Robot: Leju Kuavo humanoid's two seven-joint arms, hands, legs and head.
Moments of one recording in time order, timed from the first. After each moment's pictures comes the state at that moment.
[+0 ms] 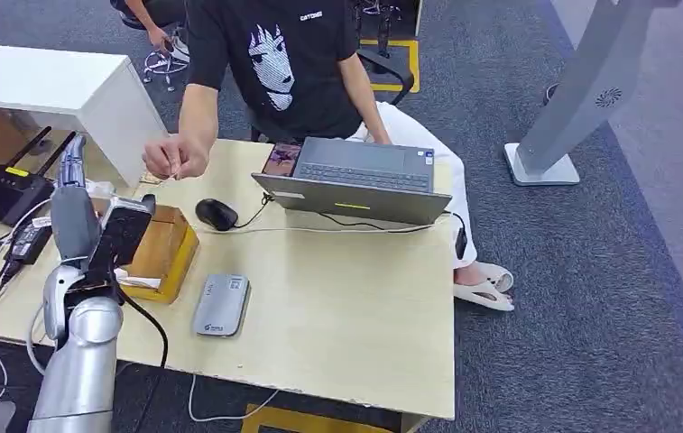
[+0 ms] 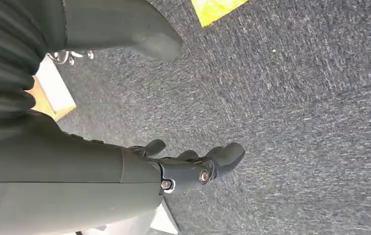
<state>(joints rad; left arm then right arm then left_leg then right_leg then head) -0.26 0.01 0.16 -1.53 -0.81 0.29 -0.20 -0.05 0.14 -0.97 -0.22 0.78 -0.51 -0.05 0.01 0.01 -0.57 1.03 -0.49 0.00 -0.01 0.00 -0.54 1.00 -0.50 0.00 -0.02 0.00</state>
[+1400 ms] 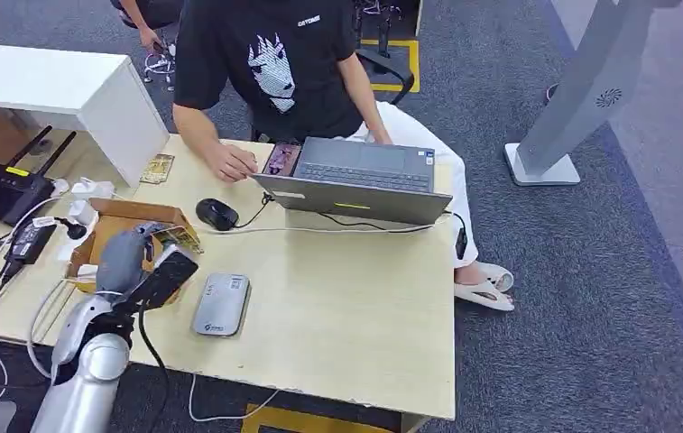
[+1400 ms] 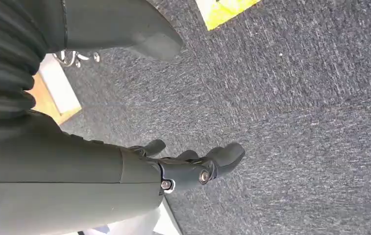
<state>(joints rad) -0.11 0.09 0.07 -1.53 -0.89 0.04 -0.12 -0.05 0.14 -1.01 -0.22 0.81 -0.48 -0.04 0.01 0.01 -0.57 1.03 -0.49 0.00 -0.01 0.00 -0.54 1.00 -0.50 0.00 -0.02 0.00</state>
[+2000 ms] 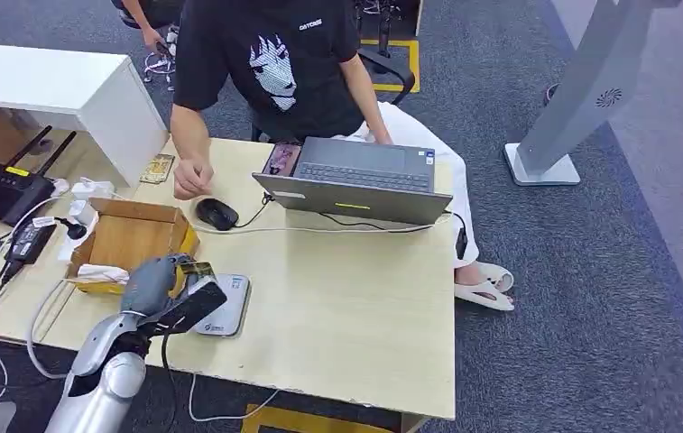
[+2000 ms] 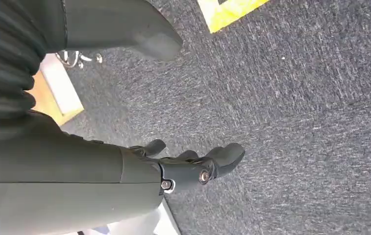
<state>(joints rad) -0.08 0.12 -0.02 -1.43 -0.98 0.04 -0.09 -0.05 0.14 -1.03 -0.22 0.83 -0.46 -0.03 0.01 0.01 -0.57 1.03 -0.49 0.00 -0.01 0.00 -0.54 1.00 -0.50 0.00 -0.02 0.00</state>
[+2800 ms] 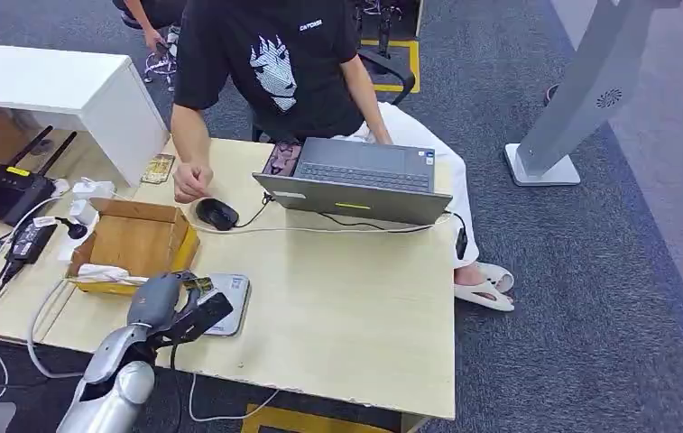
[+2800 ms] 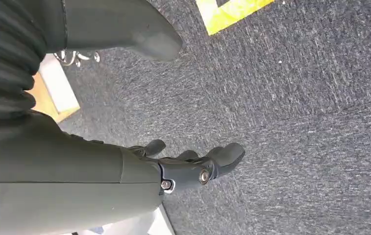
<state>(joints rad) -0.09 0.12 -0.02 -1.28 -1.02 0.10 -0.08 -0.05 0.14 -1.04 -0.22 0.85 -0.45 -0.04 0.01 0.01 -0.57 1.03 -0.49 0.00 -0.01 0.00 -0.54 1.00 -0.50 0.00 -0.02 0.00</state>
